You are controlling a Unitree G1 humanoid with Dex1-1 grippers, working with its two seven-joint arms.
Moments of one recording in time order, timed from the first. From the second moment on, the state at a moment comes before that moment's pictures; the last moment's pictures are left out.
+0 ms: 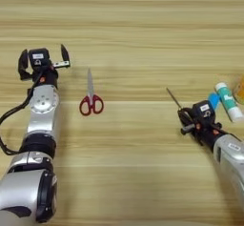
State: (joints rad) left arm -0.53 0.21 0.20 0.81 -0.04 -0.40 0.15; right arm 0.02 -0.19 0.11 -0.09 0.08 0.37 0.31
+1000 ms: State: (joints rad) left arm -0.52 0.20 0.18 0.80 -0.04 -0.40 0.15; right arm -0.22 0.01 0.18 0.16 0.10 0.43 0.29
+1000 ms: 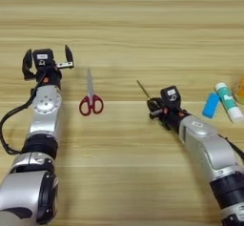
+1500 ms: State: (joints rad) left arm -0.51 0.18 0.16 0.78 -0.04 -0.36 0.12; right arm -0.25 0.07 0.22 0.21 0.11 0.43 0.33
